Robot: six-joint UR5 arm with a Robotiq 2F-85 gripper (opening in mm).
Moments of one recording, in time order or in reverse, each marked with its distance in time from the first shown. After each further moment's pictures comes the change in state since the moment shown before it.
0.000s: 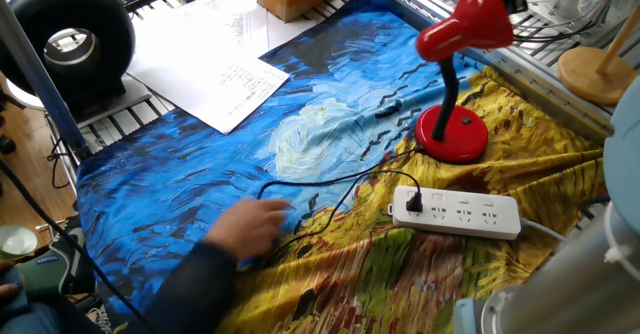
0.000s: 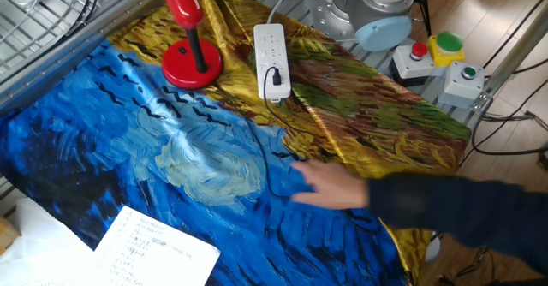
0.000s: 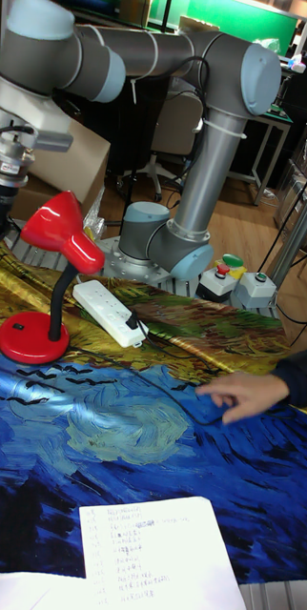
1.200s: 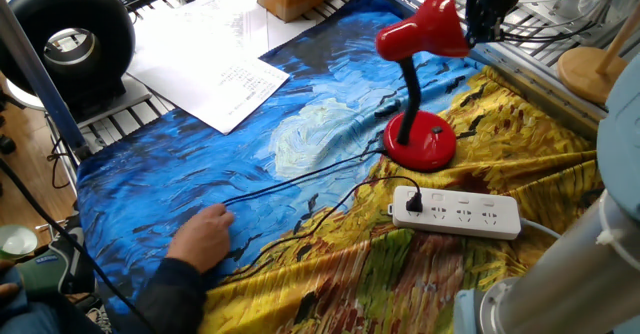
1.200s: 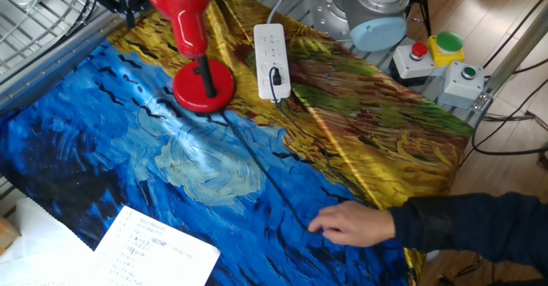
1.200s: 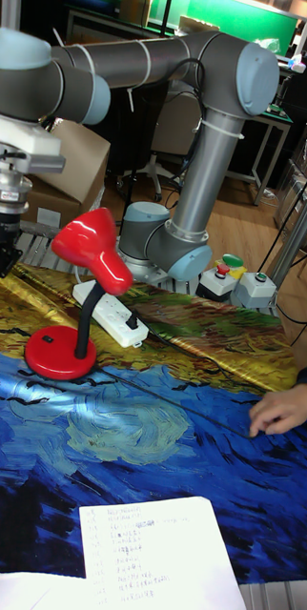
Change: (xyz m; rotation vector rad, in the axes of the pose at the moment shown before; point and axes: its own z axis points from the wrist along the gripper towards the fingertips) arm -0.038 0.022 0.048 -0.039 -0.132 0.035
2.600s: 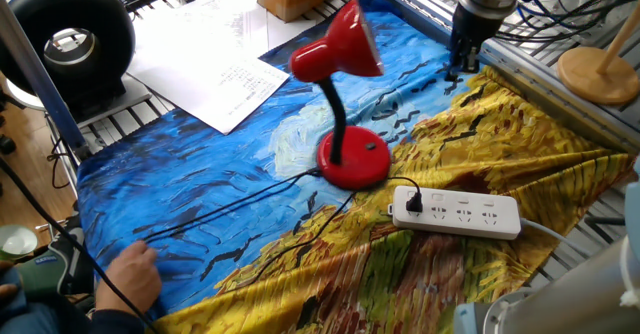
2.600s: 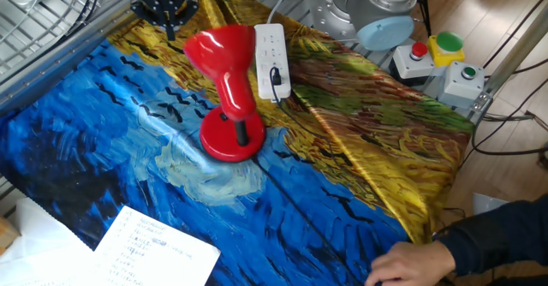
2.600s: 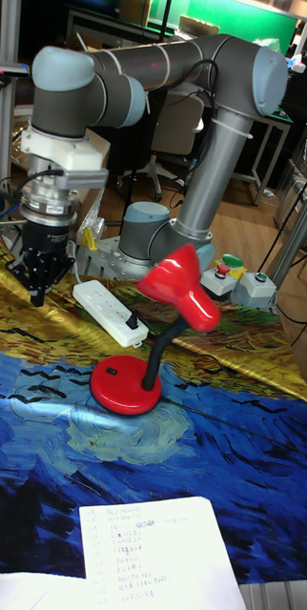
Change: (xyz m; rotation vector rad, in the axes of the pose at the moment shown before) arm -0.045 0.075 -0.006 -0.115 0.014 0.222
